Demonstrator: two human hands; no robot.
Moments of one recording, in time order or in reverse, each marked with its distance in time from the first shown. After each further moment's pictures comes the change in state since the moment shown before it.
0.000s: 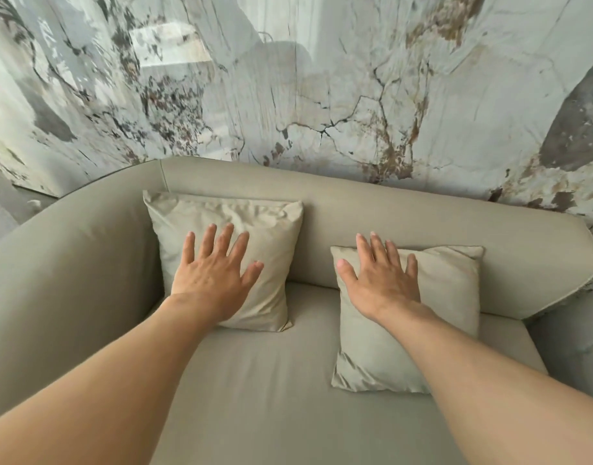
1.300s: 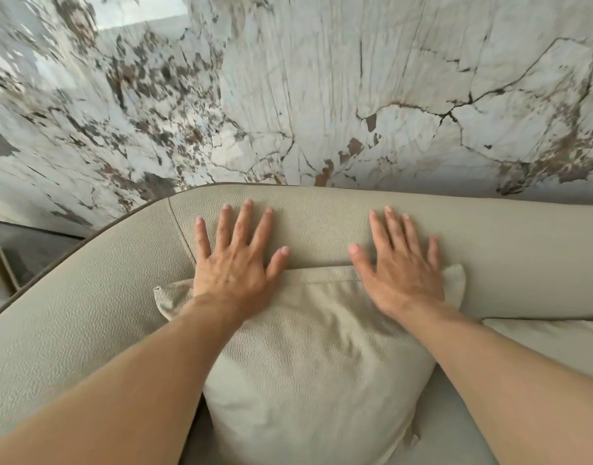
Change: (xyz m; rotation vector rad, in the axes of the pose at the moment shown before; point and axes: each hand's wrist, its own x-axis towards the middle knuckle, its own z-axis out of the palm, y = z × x) left_hand 0.318 -0.193 0.129 -0.102 0.081 0.091; right_hand 0.294 -0.211 0.113 0.048 0.103 0.044
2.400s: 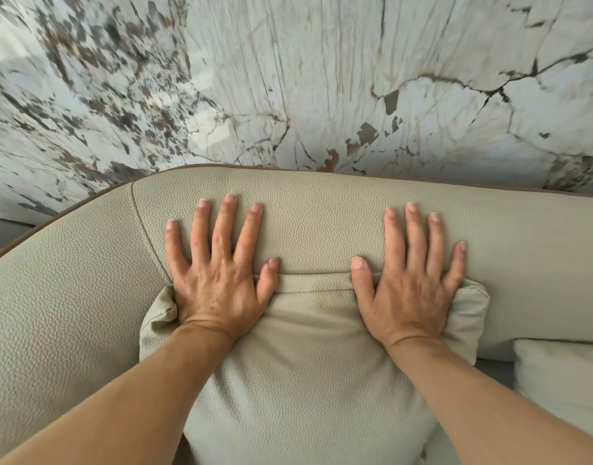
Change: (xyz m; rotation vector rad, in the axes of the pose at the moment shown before) left_hand 0.051 -0.003 0.059 0.047 0.369 -0.009; right_hand 0.044 -0.006 0.056 -0.025 0.541 0.030
